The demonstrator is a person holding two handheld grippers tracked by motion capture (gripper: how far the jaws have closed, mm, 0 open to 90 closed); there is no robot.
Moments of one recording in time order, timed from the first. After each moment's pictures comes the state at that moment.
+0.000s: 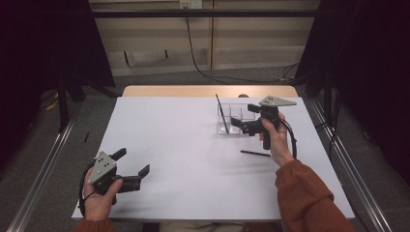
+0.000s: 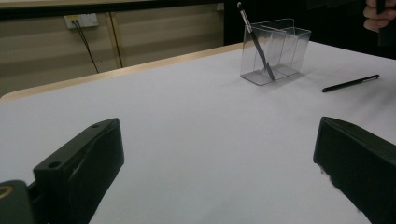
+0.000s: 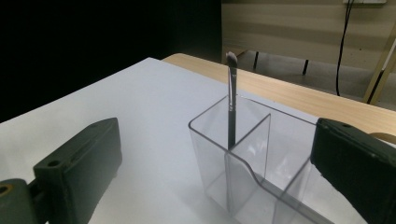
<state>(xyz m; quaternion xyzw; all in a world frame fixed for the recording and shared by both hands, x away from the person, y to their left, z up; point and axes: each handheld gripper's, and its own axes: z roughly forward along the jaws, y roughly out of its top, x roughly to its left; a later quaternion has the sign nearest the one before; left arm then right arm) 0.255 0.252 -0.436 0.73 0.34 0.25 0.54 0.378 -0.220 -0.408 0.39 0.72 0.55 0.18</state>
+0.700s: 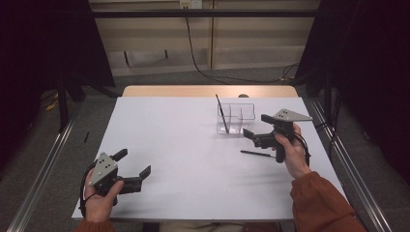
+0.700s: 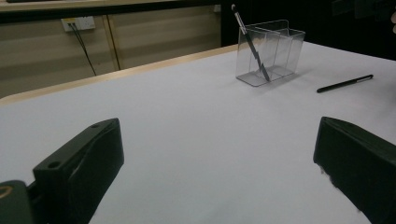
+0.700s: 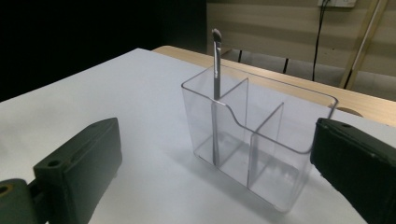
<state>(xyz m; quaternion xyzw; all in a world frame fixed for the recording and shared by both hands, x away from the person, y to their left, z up) 0.251 0.248 -0.435 0.73 0.34 0.25 0.54 0.333 -0.246 -0.415 0.40 0.71 0.54 0.21</state>
